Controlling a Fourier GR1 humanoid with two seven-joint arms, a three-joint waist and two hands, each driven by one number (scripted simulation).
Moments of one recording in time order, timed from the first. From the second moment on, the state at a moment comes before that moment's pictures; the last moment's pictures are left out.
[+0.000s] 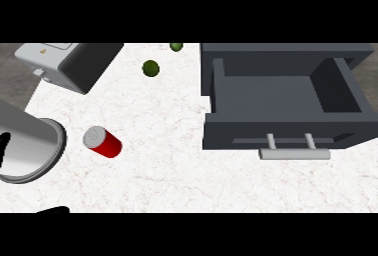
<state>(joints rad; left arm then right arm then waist) 0.15 0.06 0.12 -2.38 -0.02 0.16 0.60 0.36 -0.11 -0.33 -2.12 -0.24 0.18 0.05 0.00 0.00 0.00</state>
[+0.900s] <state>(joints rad) 0.03 0.01 0.17 -2.08 0.13 0.21 0.48 0.42 -0.12 -0.50 -2.15 -0.37 0.33 0.07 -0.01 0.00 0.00</state>
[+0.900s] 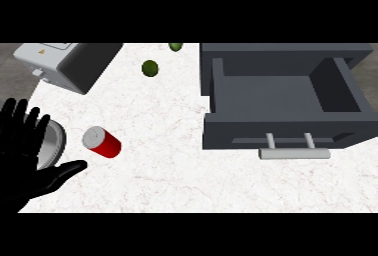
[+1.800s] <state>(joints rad) -0.02 0.01 0.16 -1.65 0.11 0.26 0.16 0.42 -0.08 -0.60 -2.16 -0.41 0.43 0.11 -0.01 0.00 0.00</state>
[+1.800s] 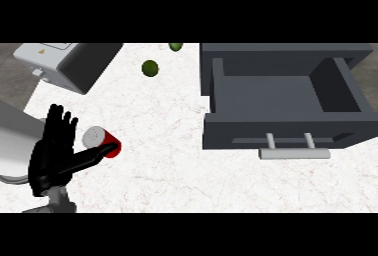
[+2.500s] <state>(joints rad) -0.01 0.05 0.26 -1.35 0.18 0.19 -0.11 0.41 -0.04 -0.66 -2.17 -0.43 0.49 0.13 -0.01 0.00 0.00</state>
